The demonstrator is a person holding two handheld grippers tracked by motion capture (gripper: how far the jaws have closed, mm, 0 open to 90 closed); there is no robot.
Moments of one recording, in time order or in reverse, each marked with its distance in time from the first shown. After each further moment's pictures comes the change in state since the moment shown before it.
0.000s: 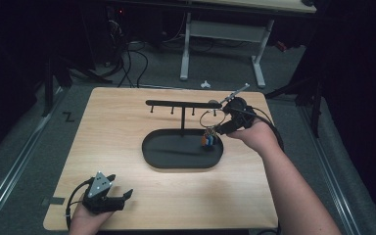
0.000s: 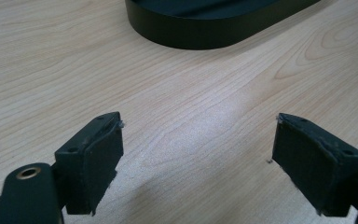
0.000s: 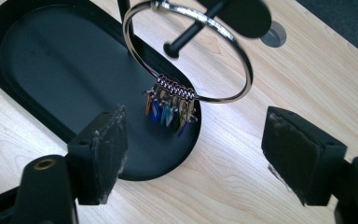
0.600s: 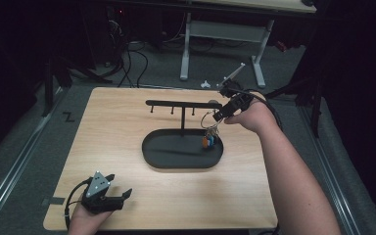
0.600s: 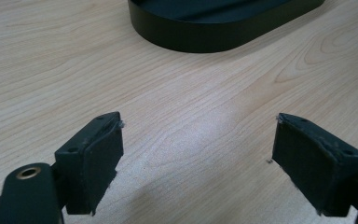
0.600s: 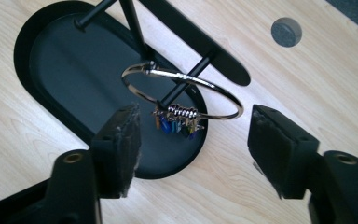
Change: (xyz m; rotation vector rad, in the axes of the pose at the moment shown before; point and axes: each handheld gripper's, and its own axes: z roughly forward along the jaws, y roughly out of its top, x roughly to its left) left arm 0.003 0.000 -0.003 -0.012 -0.002 -0.012; right arm -0.020 0.045 -0.009 0.118 0.108 0.028
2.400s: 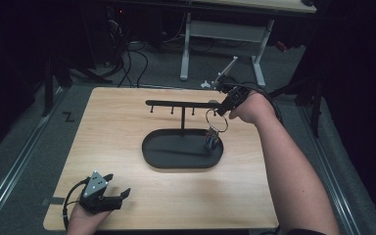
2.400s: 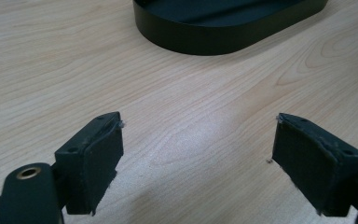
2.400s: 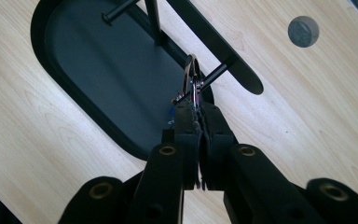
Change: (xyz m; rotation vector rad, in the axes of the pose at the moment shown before) left arm 0.003 -0.001 -0.003 -0.008 -0.003 -0.013; right arm 0.001 0.020 -0.007 0.095 0.039 -0.099
